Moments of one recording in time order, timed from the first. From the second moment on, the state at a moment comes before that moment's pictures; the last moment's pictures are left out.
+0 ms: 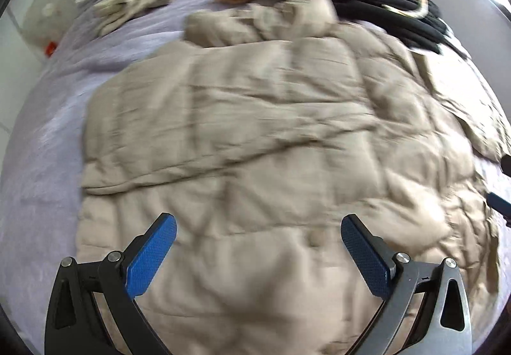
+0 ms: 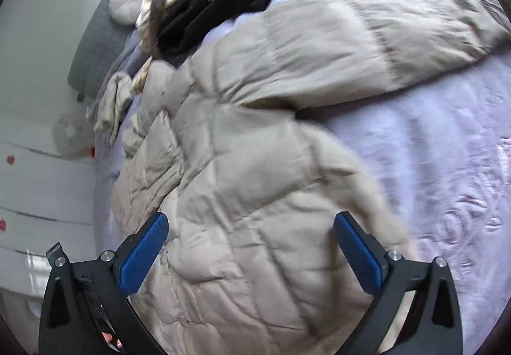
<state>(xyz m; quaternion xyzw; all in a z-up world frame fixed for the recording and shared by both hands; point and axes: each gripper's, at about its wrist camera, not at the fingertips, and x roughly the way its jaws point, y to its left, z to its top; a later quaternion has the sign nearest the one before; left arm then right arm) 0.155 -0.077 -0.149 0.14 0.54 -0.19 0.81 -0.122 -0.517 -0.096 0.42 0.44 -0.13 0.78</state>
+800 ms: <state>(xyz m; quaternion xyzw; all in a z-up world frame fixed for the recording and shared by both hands) 0.129 -0.198 -0.146 0.16 0.54 -0.24 0.79 -0.219 -0.742 -0.137 0.63 0.25 -0.24 0.70</state>
